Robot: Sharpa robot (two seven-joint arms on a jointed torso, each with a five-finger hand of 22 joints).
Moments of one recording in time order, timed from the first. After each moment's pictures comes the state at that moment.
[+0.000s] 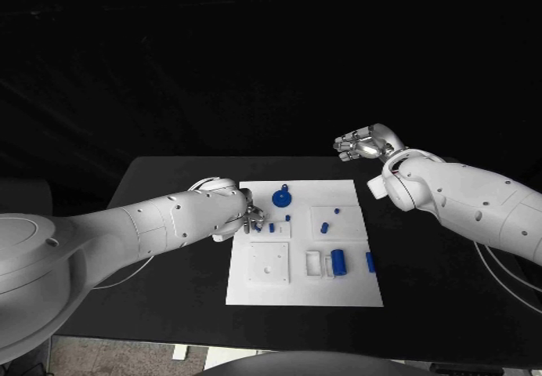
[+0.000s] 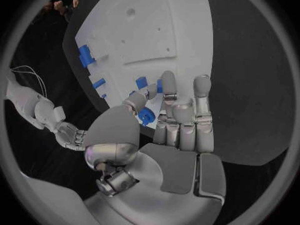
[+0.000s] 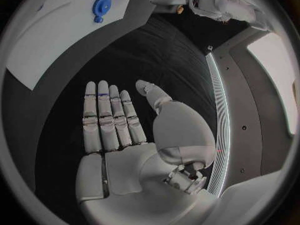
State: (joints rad) left arm 1.21 -0.34 -0.24 0.95 -1.04 0.00 -0.53; left_hand 0.90 0.02 0.59 -0.24 0.45 1.25 0.07 0.07 0.55 1.48 -0.05 0.50 0.15 1.41 -0.10 1.21 0.68 0.02 1.28 -0.14 0.47 1.31; right arm 1.17 -0.62 0.02 1.01 -0.66 -0.39 0.17; right_hand 1.08 -0.02 0.31 -0.24 0.52 1.02 0.15 0.07 0.07 1.13 0.12 0.07 0.06 1.18 0.11 0.07 0.07 0.08 1.06 0.11 0.08 0.07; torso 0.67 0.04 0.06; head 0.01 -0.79
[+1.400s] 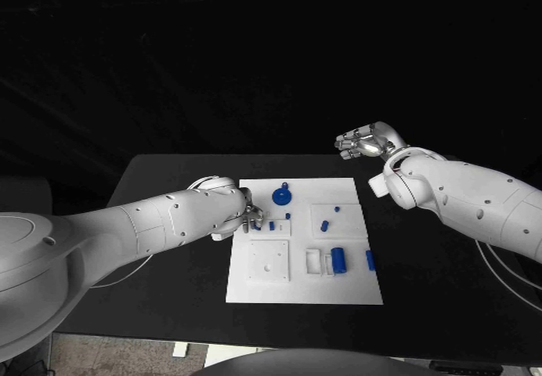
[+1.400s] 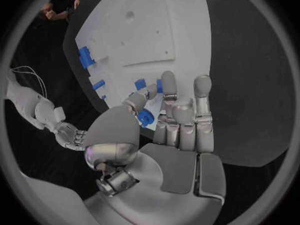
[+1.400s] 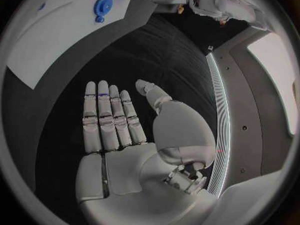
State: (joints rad) left arm 1.21 -0.35 -0.23 0.96 -1.04 0.01 -0.53; left_hand 0.90 0.02 0.59 -0.25 0.44 1.25 0.07 0.06 0.55 1.48 -0.05 0.51 0.16 1.42 -0.10 1.21 0.70 0.02 1.27 -0.13 0.49 1.31; right arm 1.17 -0.63 0.02 1.01 -0.66 -0.39 0.17; right_hand 1.08 -0.02 0.32 -0.24 0.52 1.02 0.15 0.07 0.07 1.13 0.12 0.07 0.06 1.18 0.11 0.07 0.07 0.08 1.06 0.11 0.08 0.07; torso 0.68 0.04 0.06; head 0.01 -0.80
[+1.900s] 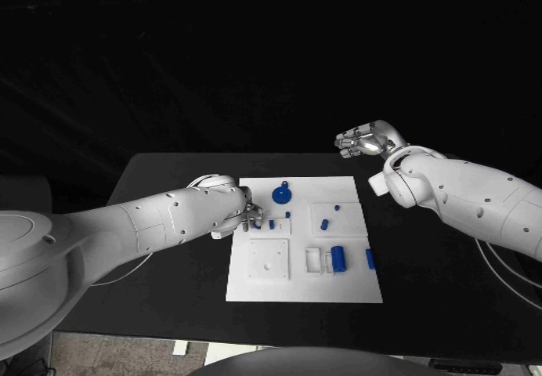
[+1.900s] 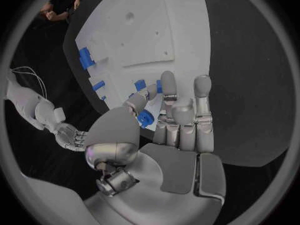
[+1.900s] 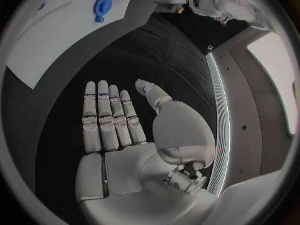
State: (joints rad) left arm 1.21 -0.35 -0.23 0.96 -1.04 0.02 -0.53; left_hand 0.88 0.04 0.59 -0.28 0.41 1.25 0.07 0.07 0.55 1.48 -0.05 0.54 0.17 1.42 -0.10 1.22 0.71 0.01 1.27 -0.13 0.48 1.31; right arm 1.17 -0.63 0.02 1.01 -0.66 -0.39 0.17; right_hand 1.08 -0.02 0.32 -0.24 0.52 1.02 0.15 0.07 0.07 1.13 0.12 0.07 0.06 1.18 0.11 0.07 0.07 0.08 1.06 0.11 0.08 0.07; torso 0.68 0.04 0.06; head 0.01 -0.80
